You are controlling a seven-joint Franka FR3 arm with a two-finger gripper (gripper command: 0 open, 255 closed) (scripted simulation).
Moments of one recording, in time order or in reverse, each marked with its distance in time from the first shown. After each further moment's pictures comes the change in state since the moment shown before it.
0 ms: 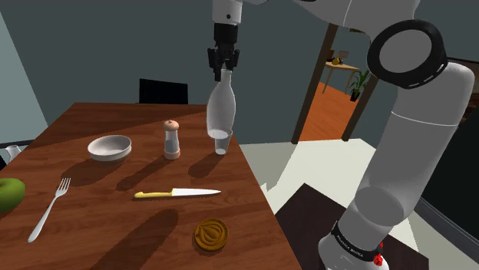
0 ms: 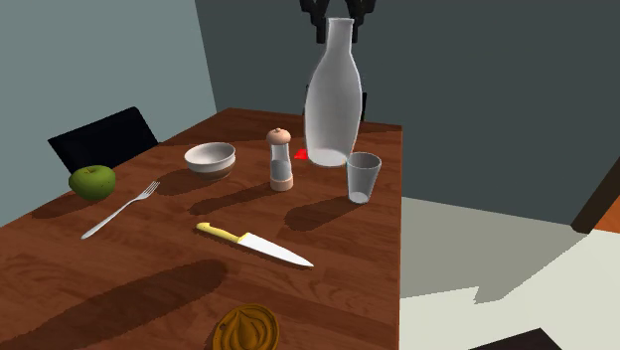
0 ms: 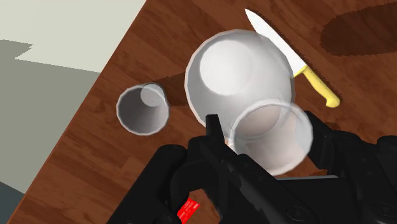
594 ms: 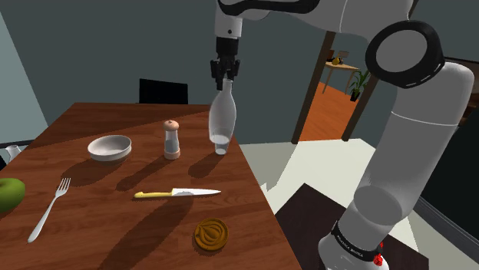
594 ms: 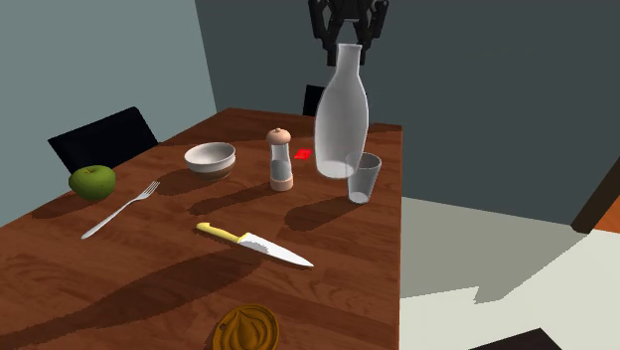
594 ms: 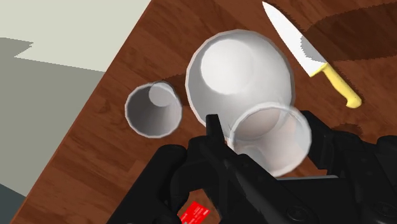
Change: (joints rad) arm -0.028 0.002 -0.019 -0.097 -0.001 0.099 -0.047
